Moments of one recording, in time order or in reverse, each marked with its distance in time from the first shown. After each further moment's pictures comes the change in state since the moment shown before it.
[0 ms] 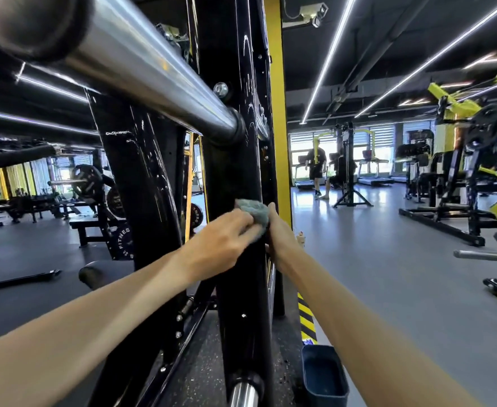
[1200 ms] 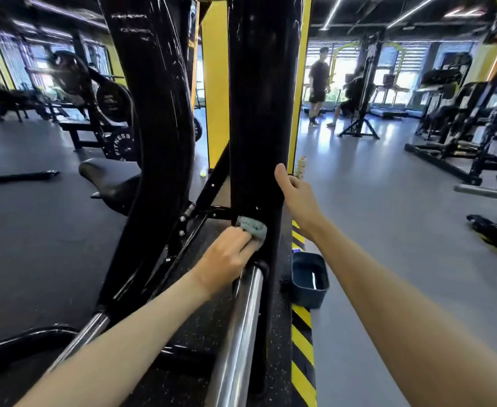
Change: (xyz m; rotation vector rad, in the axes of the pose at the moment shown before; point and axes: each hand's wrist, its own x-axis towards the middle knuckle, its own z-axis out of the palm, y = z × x) left_hand -0.158 0.133 0.090 -0.250 0.047 -0.295; right_hand -0.092 0.070 -0.003 -0.401 0.018 -0.052
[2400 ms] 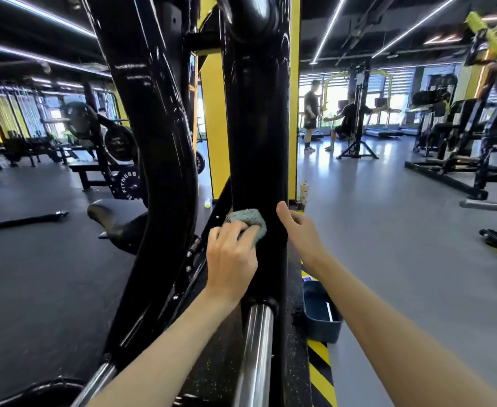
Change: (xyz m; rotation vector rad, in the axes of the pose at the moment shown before) left_hand 0.054 -0.007 -0.018 0.104 0.231 -0.351; right_hand 0.014 0.021 0.002 0.117 -0.013 0.007
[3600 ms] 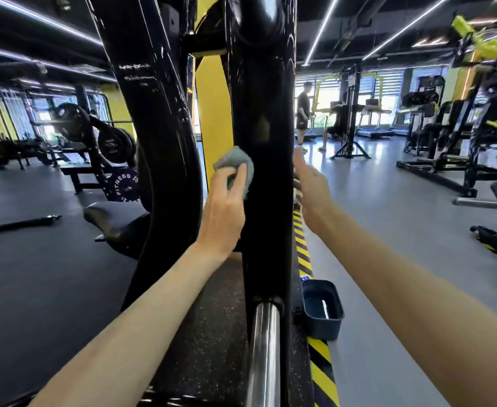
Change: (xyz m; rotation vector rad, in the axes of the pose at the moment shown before) left_hand 0.071 -0.032 -0.011 -0.163 0.035 0.076; right_hand 0.023 -0.071 0.002 0.173 0.157 -0.041
